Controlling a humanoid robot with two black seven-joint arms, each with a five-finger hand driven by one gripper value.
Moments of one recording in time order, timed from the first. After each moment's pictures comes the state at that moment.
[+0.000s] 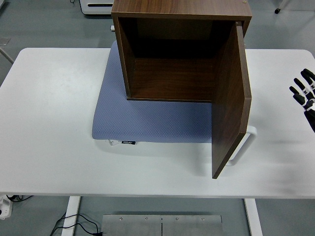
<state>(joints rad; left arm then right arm) 0.16 0.00 -0.17 -0.19 0.09 0.12 -0.04 0.00 -0.52 1.34 1.43 -0.46 0.24 0.33</state>
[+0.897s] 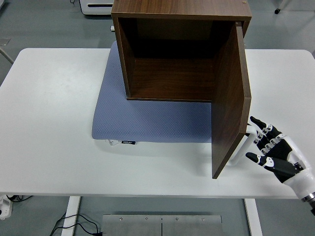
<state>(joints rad) 0.16 0.00 -0.17 -0.19 0.09 0.12 -0.04 -0.24 -0.42 1.23 1.63 -0.78 0.27 0.37</state>
